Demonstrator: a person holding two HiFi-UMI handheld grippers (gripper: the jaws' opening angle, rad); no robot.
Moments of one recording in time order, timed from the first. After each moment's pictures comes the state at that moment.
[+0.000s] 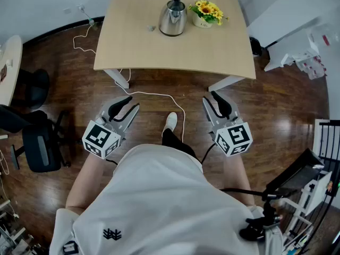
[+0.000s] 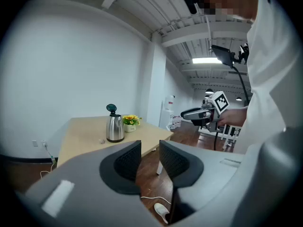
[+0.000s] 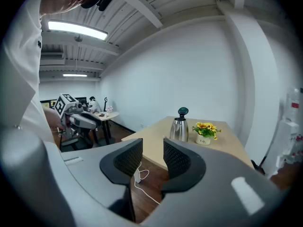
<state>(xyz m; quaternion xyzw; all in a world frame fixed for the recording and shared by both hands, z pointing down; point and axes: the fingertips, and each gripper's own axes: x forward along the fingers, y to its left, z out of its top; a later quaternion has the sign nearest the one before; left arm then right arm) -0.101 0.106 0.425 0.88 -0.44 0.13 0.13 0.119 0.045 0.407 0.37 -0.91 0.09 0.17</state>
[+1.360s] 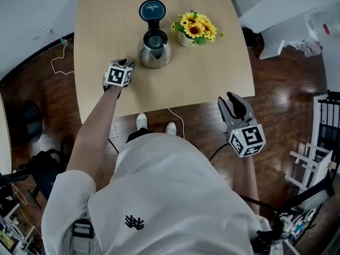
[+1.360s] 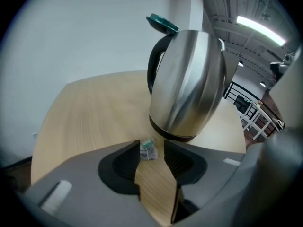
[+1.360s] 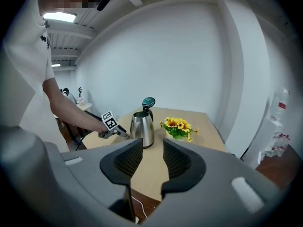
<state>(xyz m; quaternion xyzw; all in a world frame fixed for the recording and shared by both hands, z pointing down) -0.149 -0.369 0.699 0.78 -0.44 0.36 0.26 0.179 -0.208 0.439 0.47 -0.84 0.14 0.24</state>
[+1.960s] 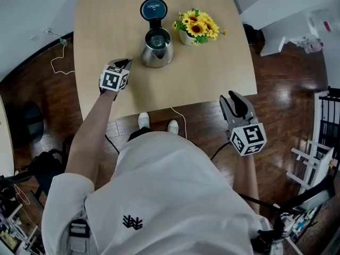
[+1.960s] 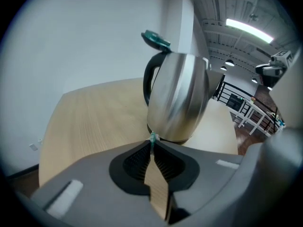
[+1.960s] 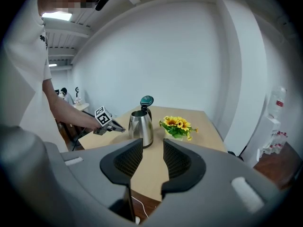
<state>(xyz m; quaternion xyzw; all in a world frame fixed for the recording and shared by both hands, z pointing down) -0.154 -0.365 0.663 0.82 -0.42 0.34 0.22 0.175 -0.213 0.442 0.48 -0.83 0.14 0.24</state>
